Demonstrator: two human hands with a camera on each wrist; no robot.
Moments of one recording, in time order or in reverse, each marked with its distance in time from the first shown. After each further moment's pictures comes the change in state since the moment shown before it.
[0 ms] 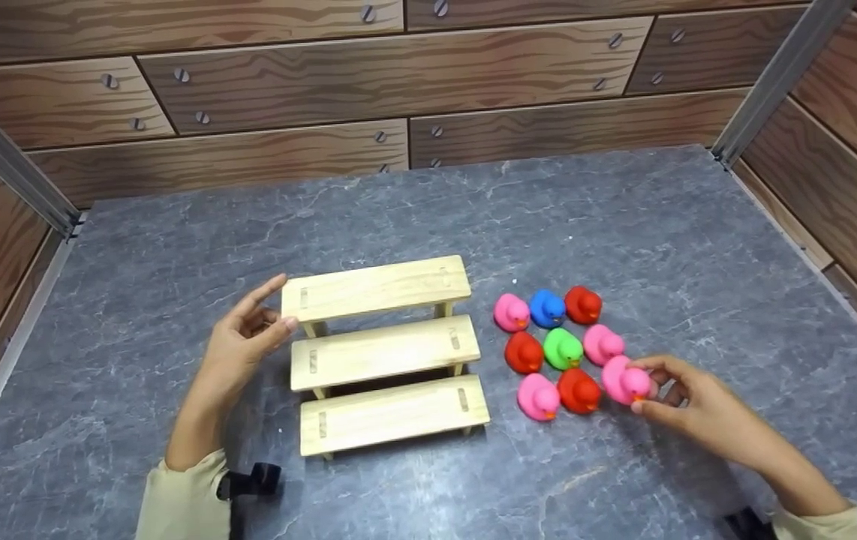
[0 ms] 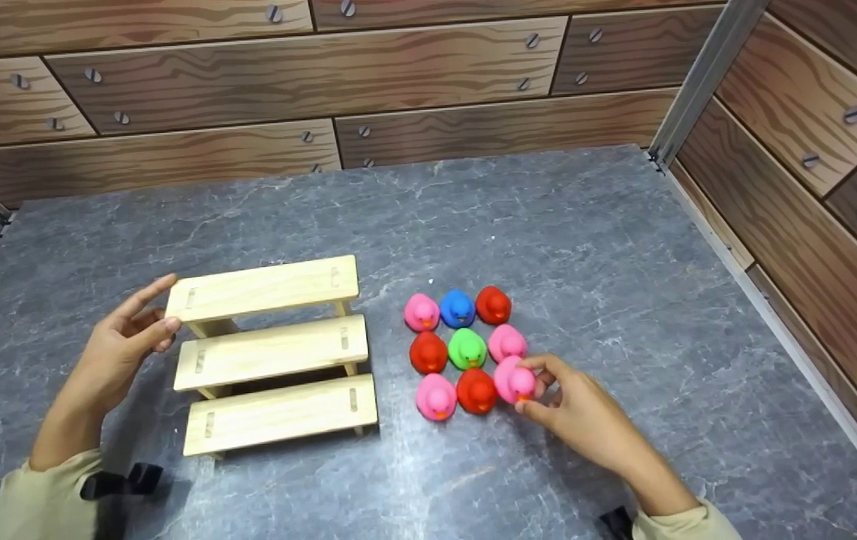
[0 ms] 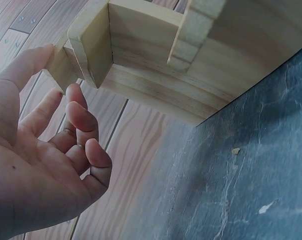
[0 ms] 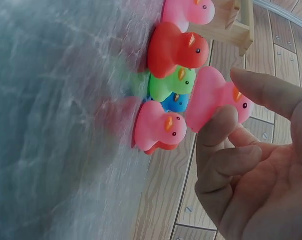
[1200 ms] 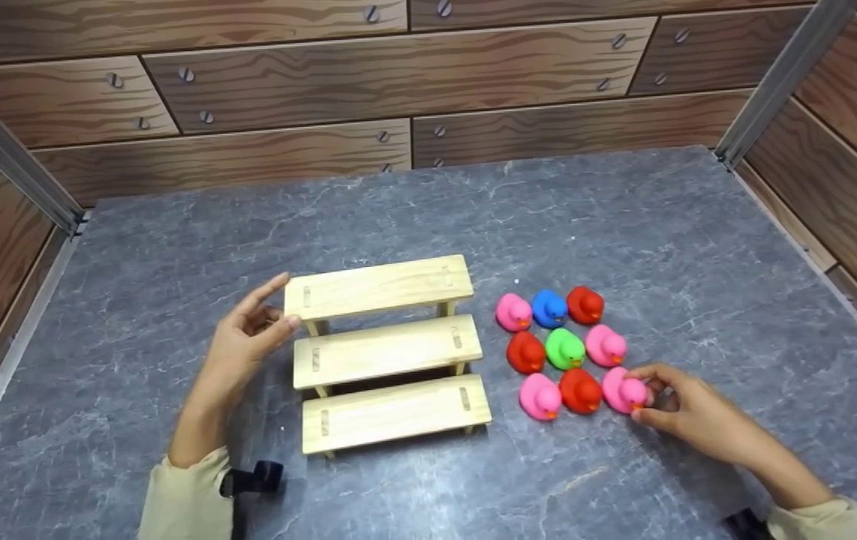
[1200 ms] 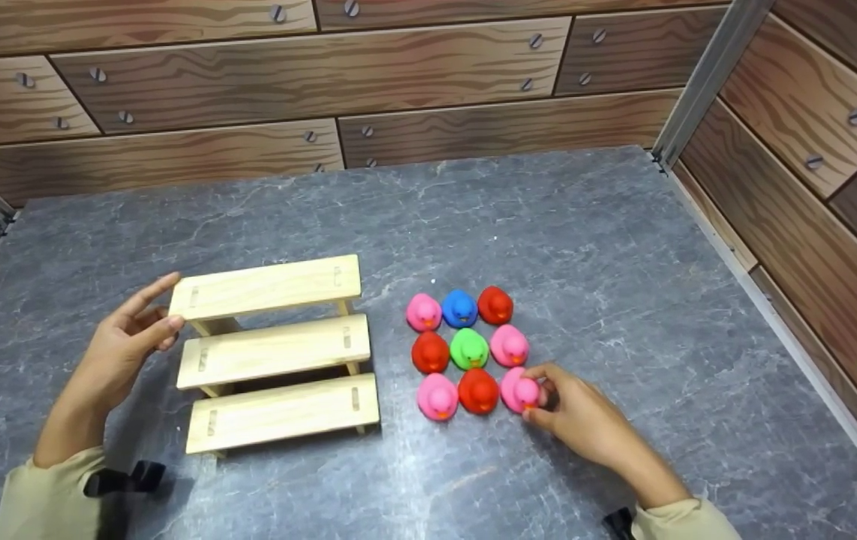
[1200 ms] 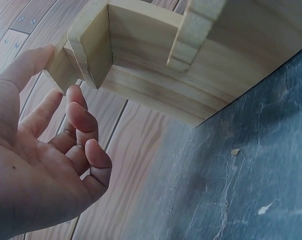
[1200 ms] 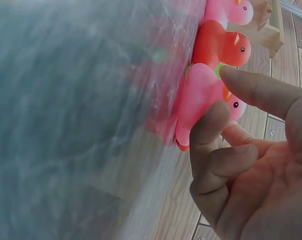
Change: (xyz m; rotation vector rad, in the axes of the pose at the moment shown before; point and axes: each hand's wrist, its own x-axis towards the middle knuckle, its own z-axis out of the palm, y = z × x) left_hand 0.000 0.001 0.001 0.001 0.011 -0.009; right_hand 0.006 0.018 0.004 0.009 -0.136 0.047
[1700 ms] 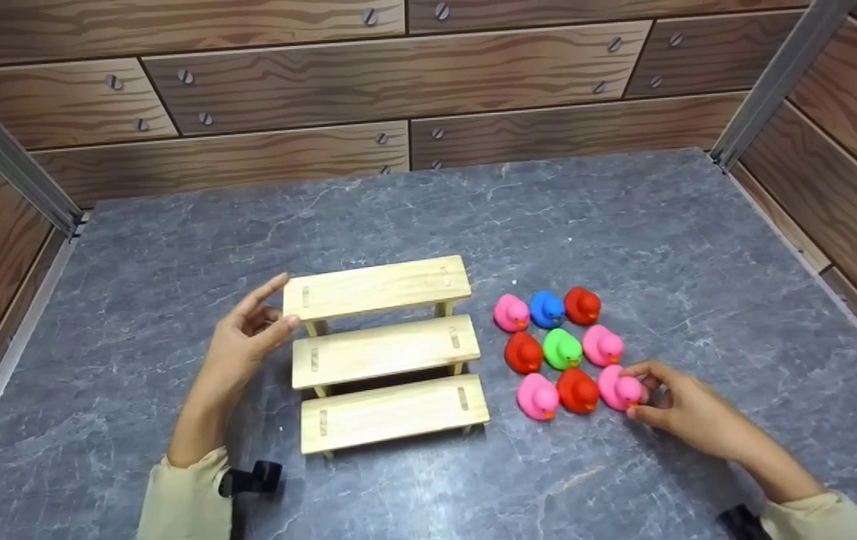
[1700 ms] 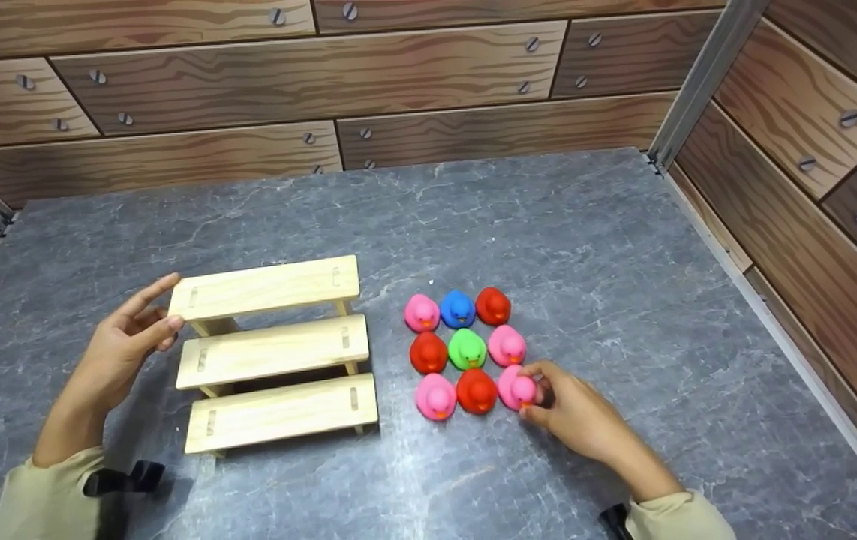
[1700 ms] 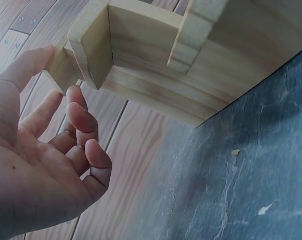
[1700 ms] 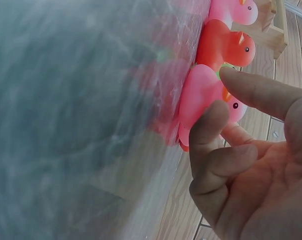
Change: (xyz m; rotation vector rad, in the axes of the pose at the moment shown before) left_hand 0.000 0.000 0.000 0.009 -0.008 0.008; right_hand 0.001 0.000 0.000 -0.013 0.014 -0.022
